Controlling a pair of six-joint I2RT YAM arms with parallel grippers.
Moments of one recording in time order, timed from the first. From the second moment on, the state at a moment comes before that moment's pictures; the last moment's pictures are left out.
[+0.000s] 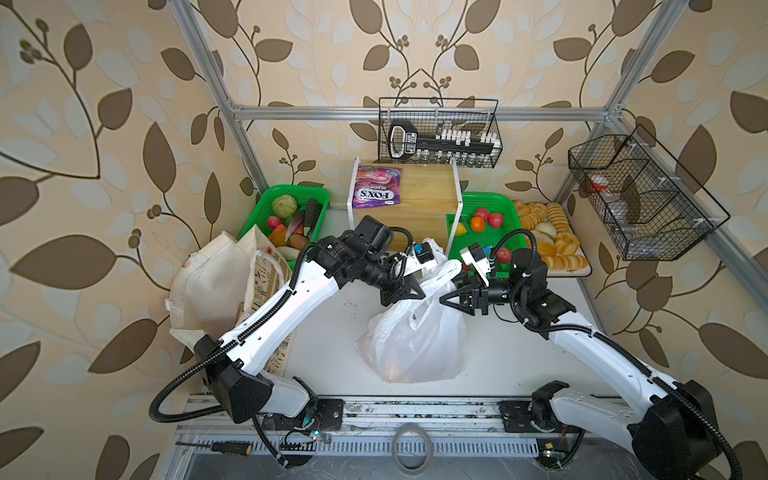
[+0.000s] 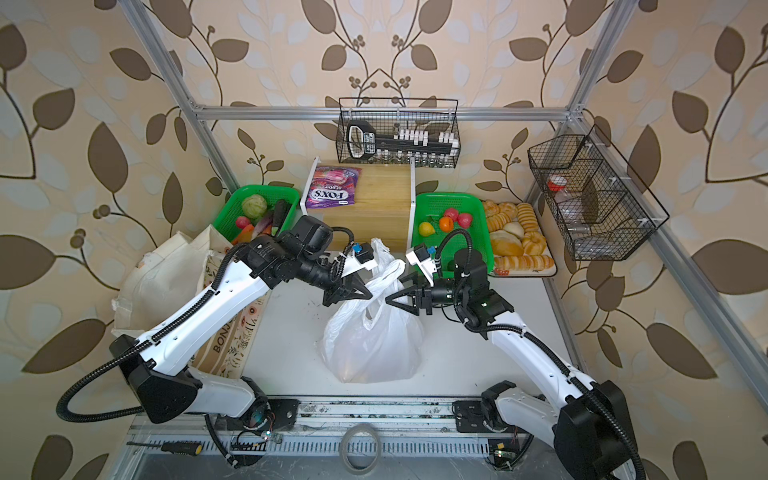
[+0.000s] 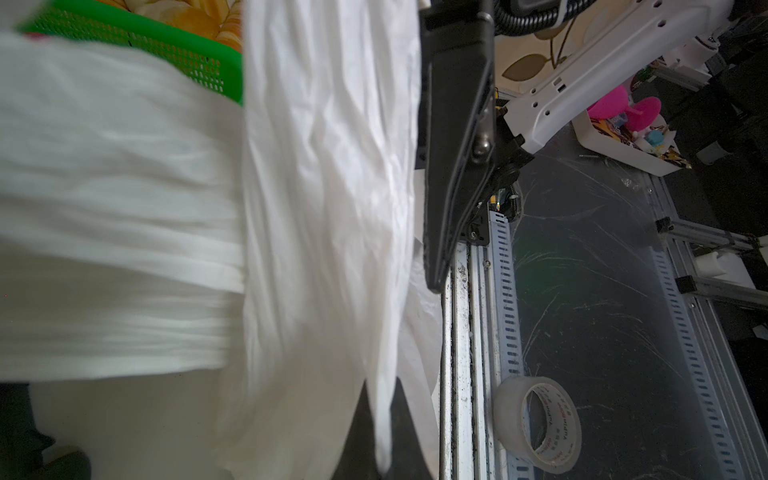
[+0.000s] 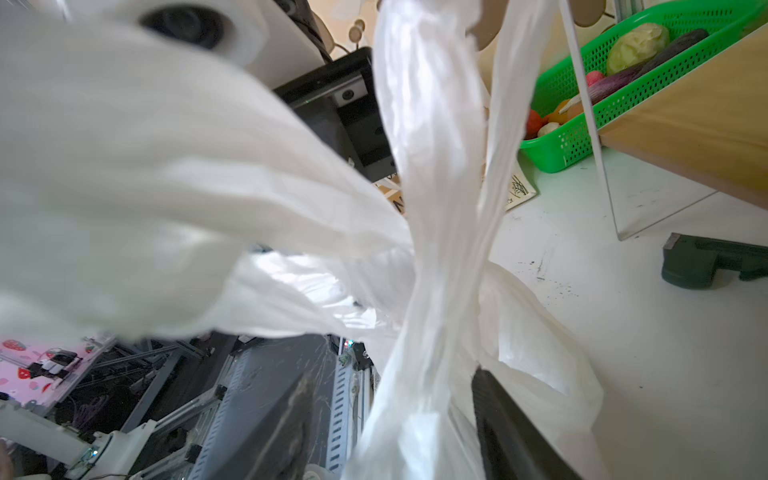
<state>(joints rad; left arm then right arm) -0.64 1.40 1.51 -1.04 0.73 0.46 0.39 1.11 0.74 0.10 -1.08 0.31</state>
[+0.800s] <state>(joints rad) -0.64 1.53 1.61 -1.12 0.79 0.51 0.42 1.16 0.73 0.32 -1.06 0.39</state>
